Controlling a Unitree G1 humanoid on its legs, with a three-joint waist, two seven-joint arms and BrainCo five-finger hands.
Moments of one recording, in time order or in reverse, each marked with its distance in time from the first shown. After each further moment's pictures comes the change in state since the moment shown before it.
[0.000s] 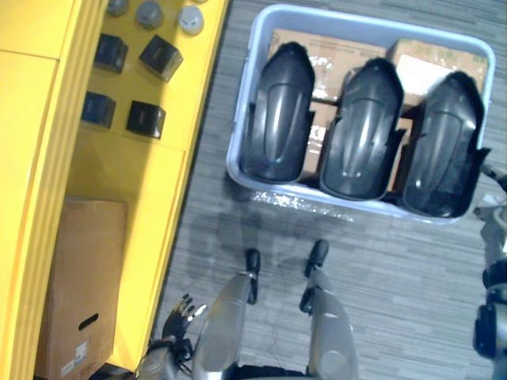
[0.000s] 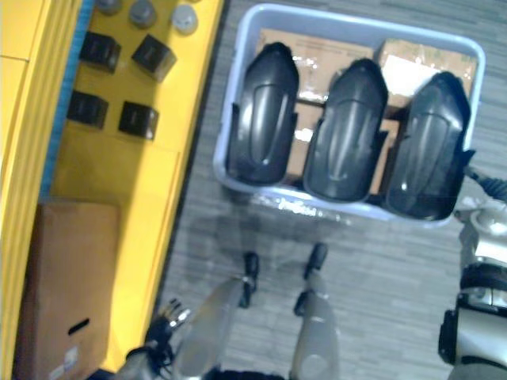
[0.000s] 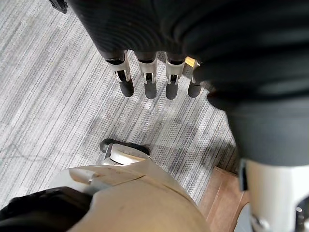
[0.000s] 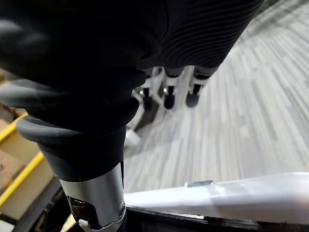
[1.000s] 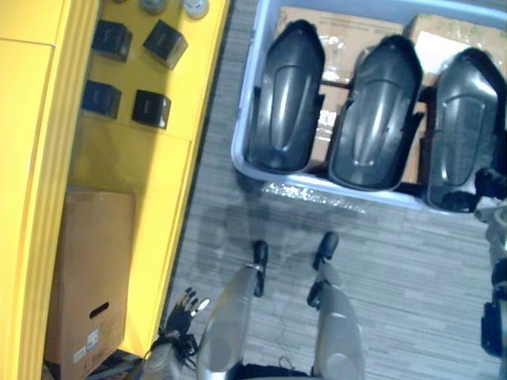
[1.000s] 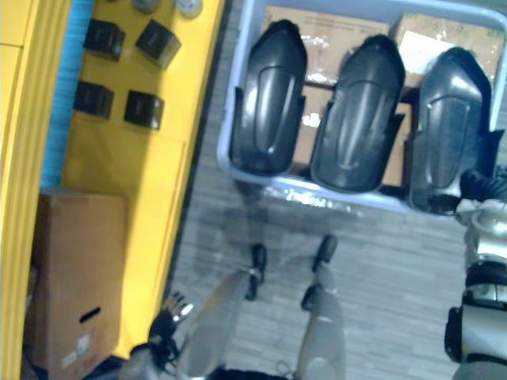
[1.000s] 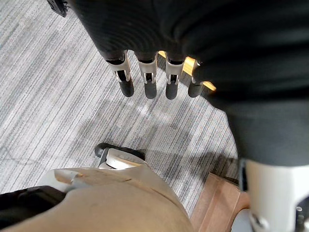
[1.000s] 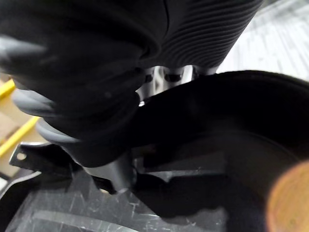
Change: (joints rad) left arm -0.001 0.002 -0.064 -0.019 -0.070 -0.046 0.020; right arm -0.029 -0.036 0.076 0.080 -0.039 -0.051 0.085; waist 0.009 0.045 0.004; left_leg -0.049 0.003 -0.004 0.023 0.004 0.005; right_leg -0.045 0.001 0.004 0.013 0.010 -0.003
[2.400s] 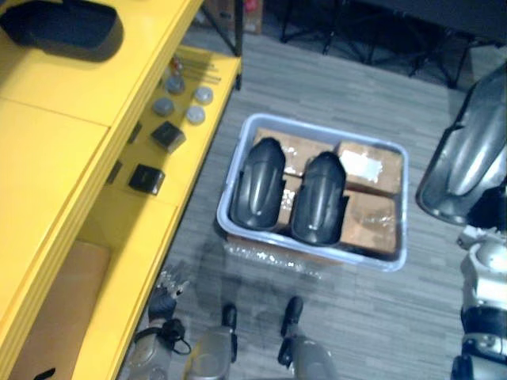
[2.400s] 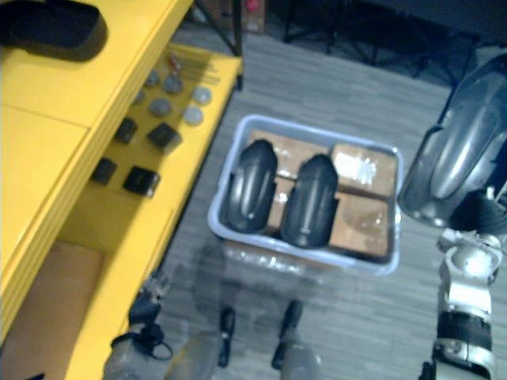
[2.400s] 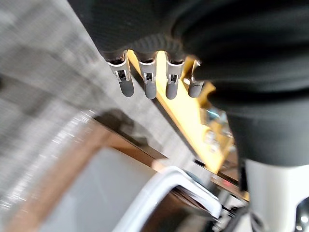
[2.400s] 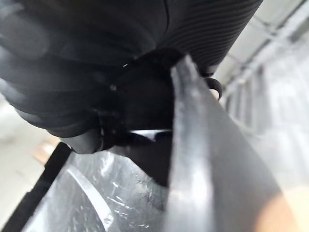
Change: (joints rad) left arm 0.080 -0.021 0.157 -0.385 -0.047 0.015 -0.002; right arm 0.384 0.295 -0.243 -0.616 -0.172 -0.049 -0.202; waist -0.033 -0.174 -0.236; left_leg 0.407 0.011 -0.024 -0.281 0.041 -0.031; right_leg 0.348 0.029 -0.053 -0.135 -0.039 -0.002
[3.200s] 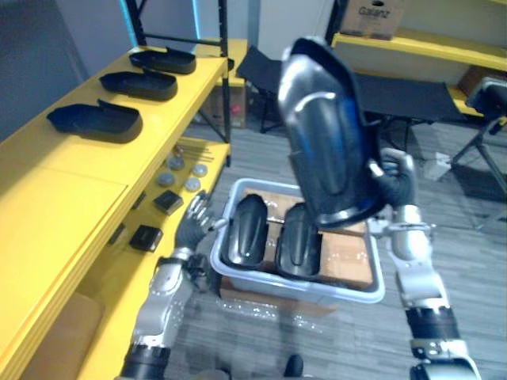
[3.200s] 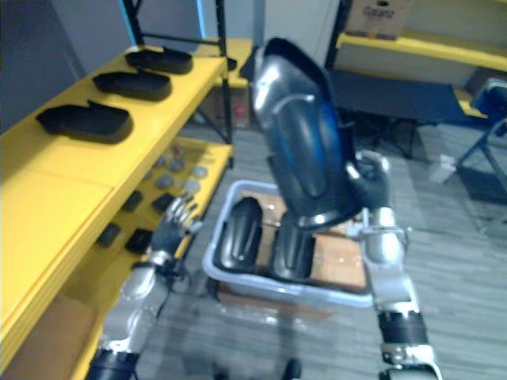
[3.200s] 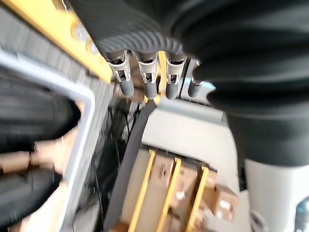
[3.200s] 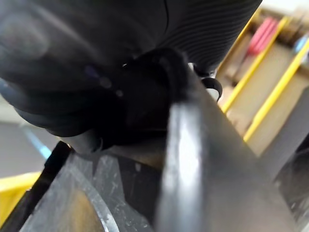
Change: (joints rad) left arm -0.330 0.037 -0.172 -0.377 0.071 0.344 0.102; right arm -0.074 0.204 0.418 -0.199 -0.354 -0.118 0.328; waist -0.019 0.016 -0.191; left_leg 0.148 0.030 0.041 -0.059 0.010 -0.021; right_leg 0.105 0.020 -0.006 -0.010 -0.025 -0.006
